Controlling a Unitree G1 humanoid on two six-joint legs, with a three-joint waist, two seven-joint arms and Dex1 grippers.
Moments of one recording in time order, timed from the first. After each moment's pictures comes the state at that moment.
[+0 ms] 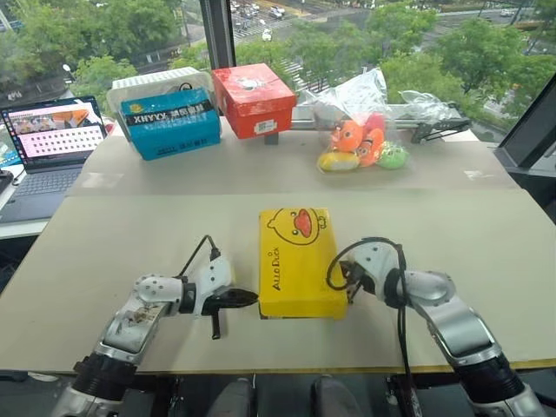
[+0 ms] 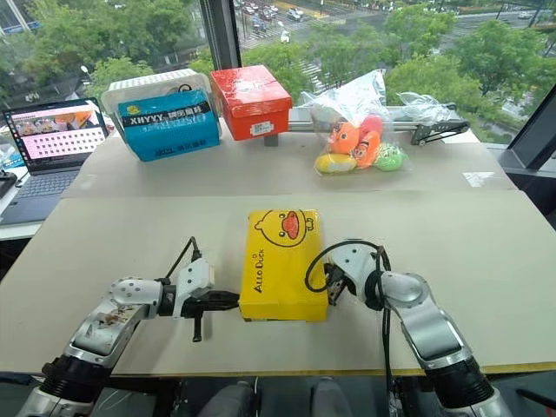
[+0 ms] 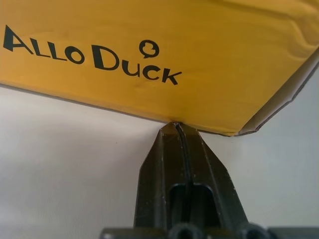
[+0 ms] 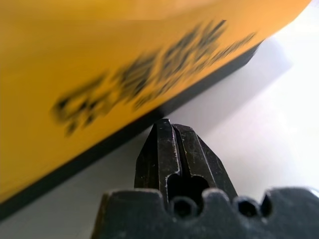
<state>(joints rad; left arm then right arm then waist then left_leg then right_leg) -0.22 0.60 -0.15 -0.10 -0.17 0.30 -1.16 -0.22 -0.61 0.18 -0.27 0.07 0.51 0.70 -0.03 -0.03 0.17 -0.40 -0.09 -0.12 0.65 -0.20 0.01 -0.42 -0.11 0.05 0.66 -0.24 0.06</state>
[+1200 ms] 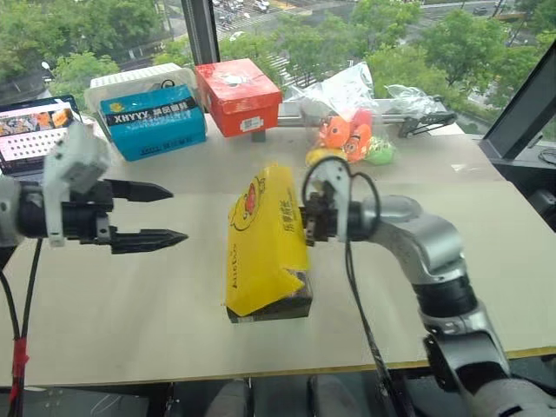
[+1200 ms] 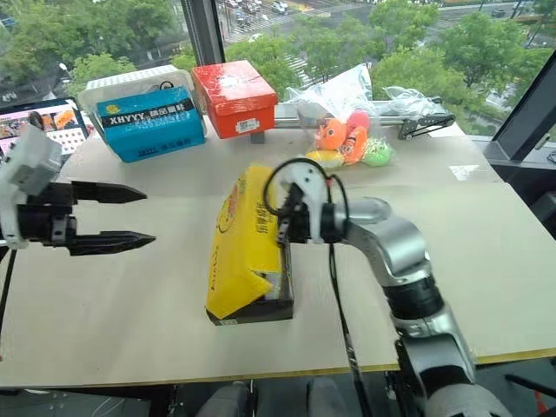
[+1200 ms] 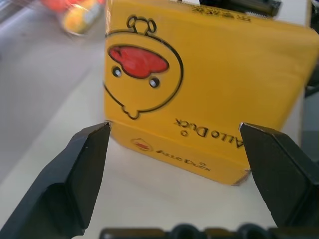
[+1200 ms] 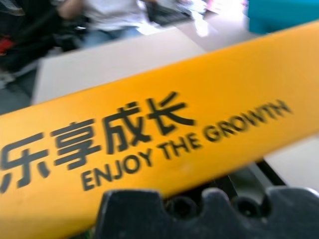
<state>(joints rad) -0.42 1.23 0.47 -0.41 -0.74 1.01 -1.19 -0.86 -0.32 0.20 -0.10 0.46 0.81 0.91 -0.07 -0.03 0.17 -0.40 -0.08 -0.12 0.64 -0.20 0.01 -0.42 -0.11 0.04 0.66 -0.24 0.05</state>
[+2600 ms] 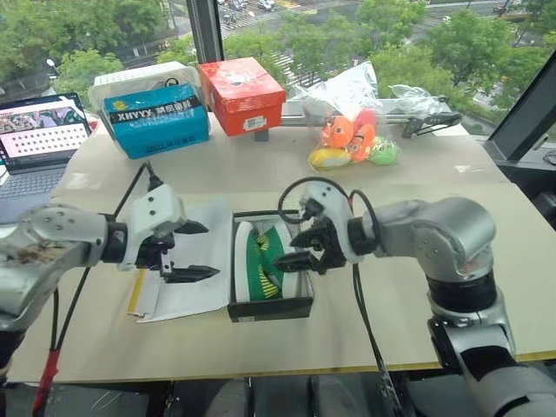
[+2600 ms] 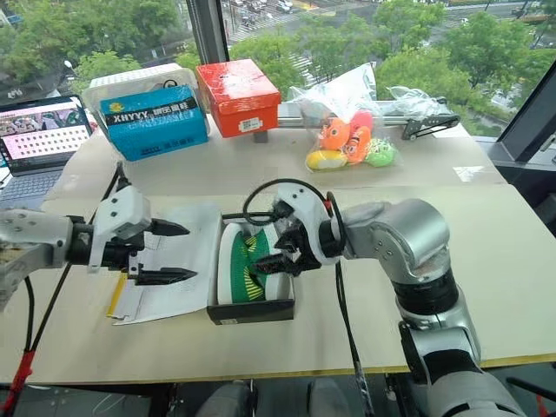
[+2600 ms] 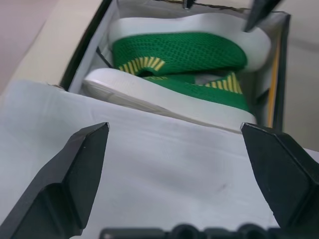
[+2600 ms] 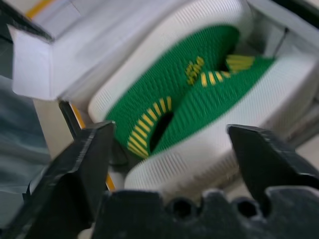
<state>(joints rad) -0.46 1.13 -0.01 -0.39 -0.57 0.74 -1.07 -0.85 -0.48 0.14 -0.41 0.67 1.61 0.60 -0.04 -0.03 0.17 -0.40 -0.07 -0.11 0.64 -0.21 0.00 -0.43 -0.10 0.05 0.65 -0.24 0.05</state>
